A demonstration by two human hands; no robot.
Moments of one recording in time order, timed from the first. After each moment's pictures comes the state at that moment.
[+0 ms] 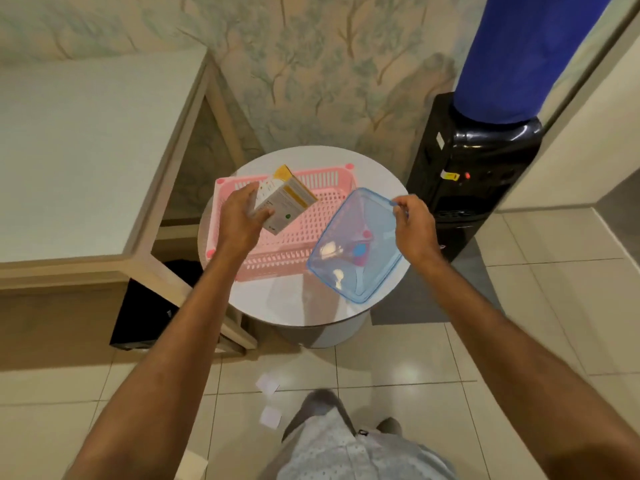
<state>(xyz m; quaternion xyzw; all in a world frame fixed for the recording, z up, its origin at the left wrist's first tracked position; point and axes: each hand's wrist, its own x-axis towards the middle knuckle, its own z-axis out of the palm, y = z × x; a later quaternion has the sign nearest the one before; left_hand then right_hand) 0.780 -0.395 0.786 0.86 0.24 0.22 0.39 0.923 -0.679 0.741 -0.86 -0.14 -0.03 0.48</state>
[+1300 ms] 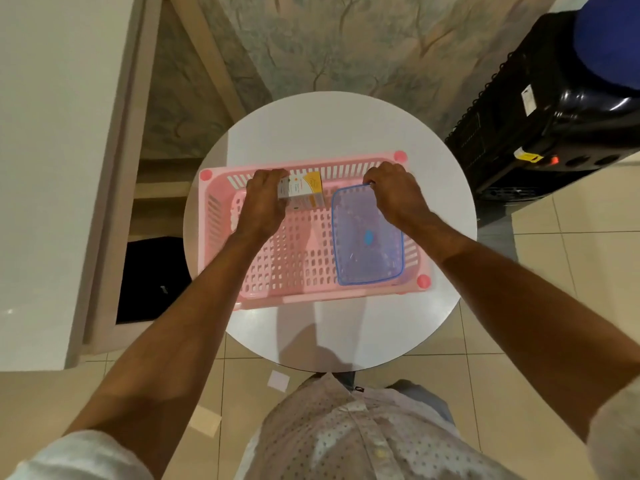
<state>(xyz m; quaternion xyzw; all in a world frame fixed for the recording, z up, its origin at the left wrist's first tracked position) 0.969 -0.242 0.634 0.92 0.25 0.04 0.31 1.125 -0.473 0.627 -0.92 -0.35 0.09 0.13</state>
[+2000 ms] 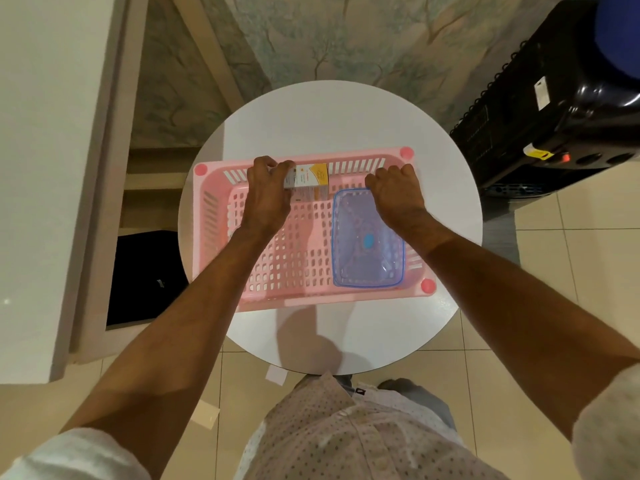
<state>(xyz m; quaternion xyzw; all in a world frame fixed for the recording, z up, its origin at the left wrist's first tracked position) 0.985 -0.247 0.623 0.93 0.25 0.06 0.27 1.125 -0.459 0.612 -0.91 -0.40 0.06 -0.10</state>
